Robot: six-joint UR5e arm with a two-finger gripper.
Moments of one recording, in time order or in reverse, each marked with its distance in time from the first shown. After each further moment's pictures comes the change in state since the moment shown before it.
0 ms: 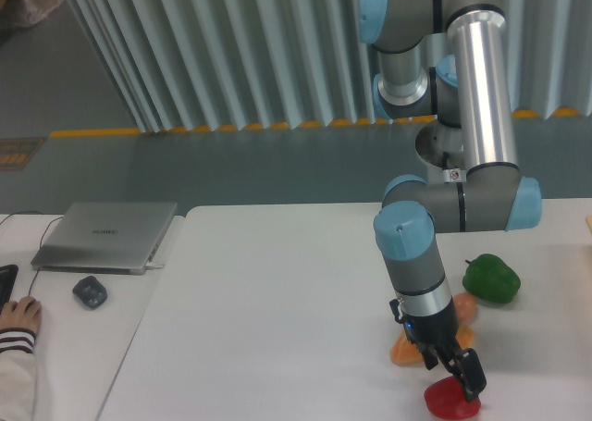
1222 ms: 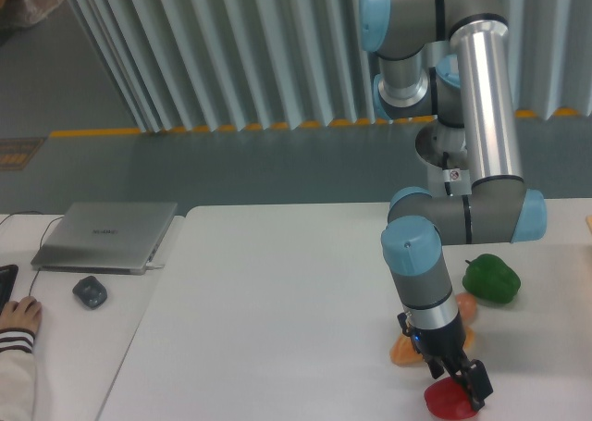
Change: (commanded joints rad) arm 0.008 -0.023 -0.005 0.011 0.003 0.002
